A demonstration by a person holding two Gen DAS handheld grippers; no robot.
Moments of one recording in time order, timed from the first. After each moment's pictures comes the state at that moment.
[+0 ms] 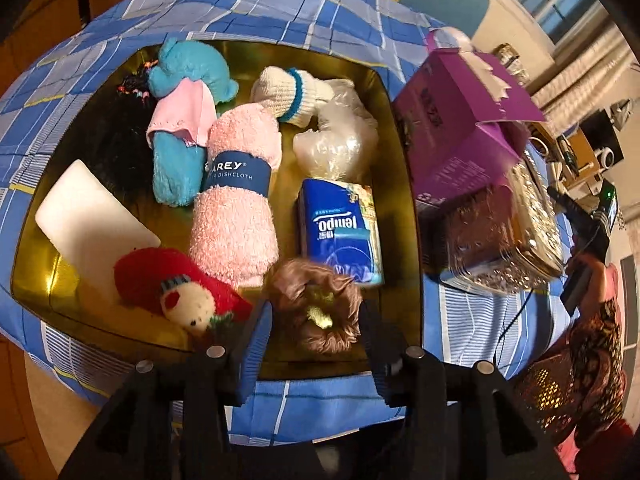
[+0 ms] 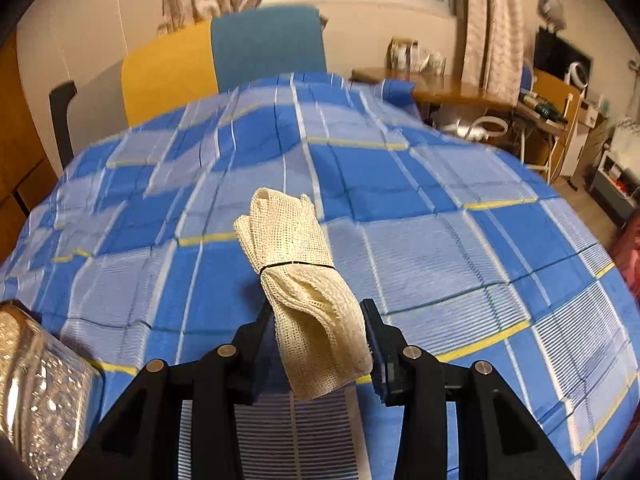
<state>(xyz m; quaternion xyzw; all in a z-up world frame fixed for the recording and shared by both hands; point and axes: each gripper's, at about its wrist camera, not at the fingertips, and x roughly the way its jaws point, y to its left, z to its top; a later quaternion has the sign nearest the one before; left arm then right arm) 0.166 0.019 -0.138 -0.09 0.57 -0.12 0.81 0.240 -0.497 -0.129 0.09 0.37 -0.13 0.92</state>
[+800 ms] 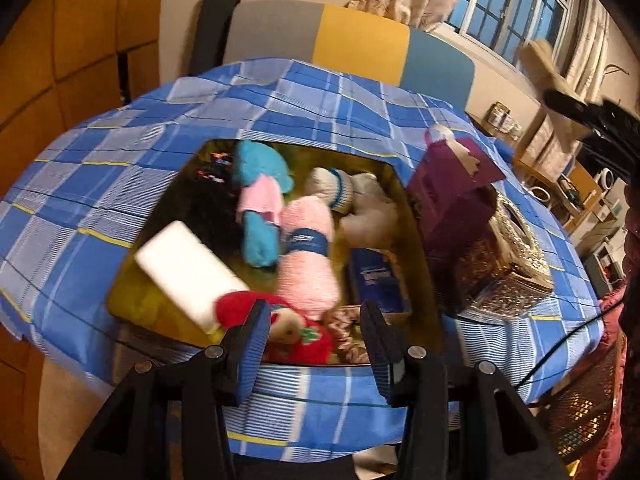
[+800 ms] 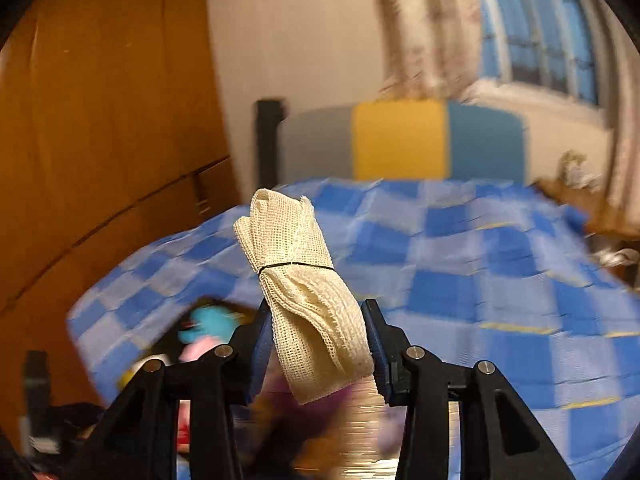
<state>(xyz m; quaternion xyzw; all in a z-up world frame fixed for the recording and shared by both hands) 0.111 0.073 -0.092 -0.07 0.42 -0.07 0.90 0.187 -0.179 0.028 0.03 0.28 0.17 0.95</state>
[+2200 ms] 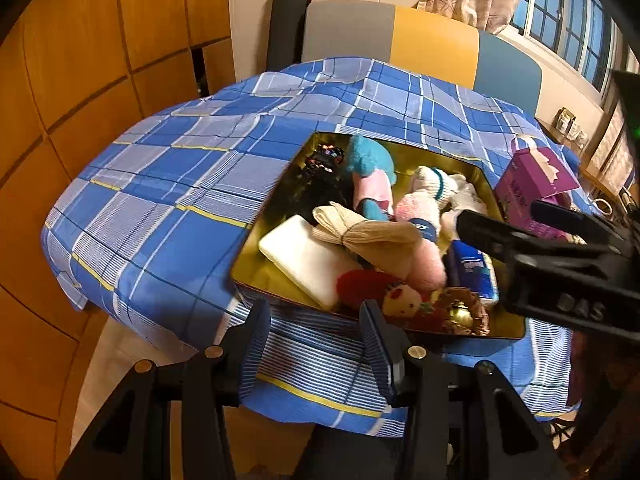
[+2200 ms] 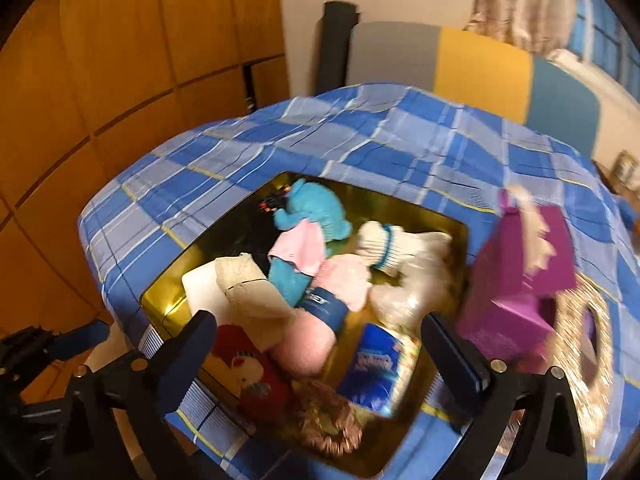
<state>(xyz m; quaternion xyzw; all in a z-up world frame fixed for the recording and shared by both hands) 0.085 0.120 -0.090 -0.05 0.44 0.06 0.90 0.161 -0.029 -0.072 -0.06 0.39 0.20 0.90</state>
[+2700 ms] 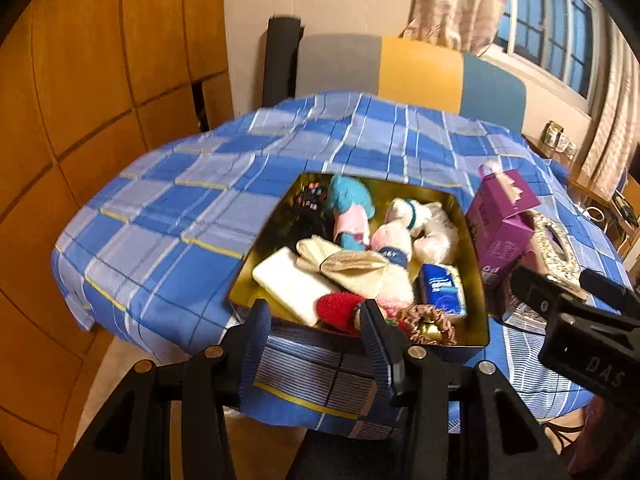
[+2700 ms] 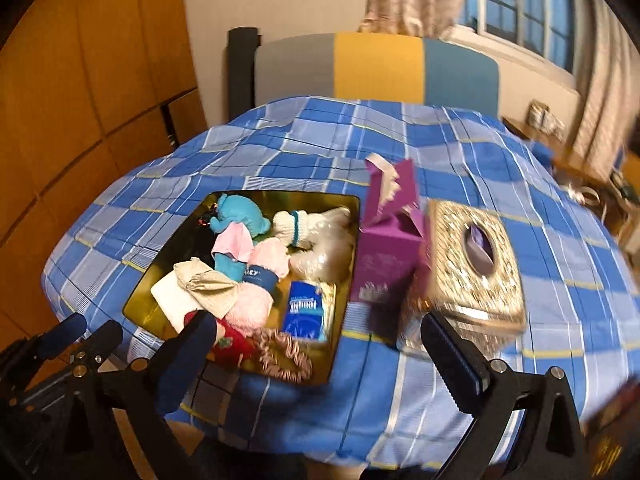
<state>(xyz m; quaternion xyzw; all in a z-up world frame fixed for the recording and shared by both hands) 0.053 0.094 -0.052 -0.03 0.38 0.06 0.92 0.088 -0.081 -0.039 0.01 0.38 0.05 0.92</state>
